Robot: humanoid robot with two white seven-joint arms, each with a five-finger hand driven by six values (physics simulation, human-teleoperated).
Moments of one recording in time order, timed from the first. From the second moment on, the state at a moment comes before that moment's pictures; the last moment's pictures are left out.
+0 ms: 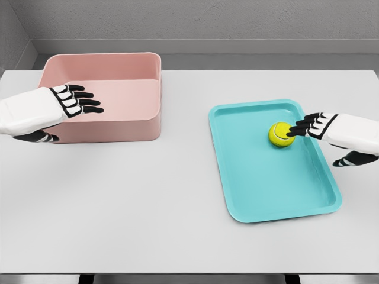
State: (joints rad) left arm -0.47 1.15 -0.55 -1.70 -0.41 -0.61 -0.15; right arm -0.29 -1.18 0.42 -1.69 0.19 -0.61 0.38
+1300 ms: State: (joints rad) left arm -0.47 1.15 -0.56 -1.70 -0.41 -0.61 -0.15; right arm -0.66 -0.79 0.64 -1.23 0.17 -0.61 0.61
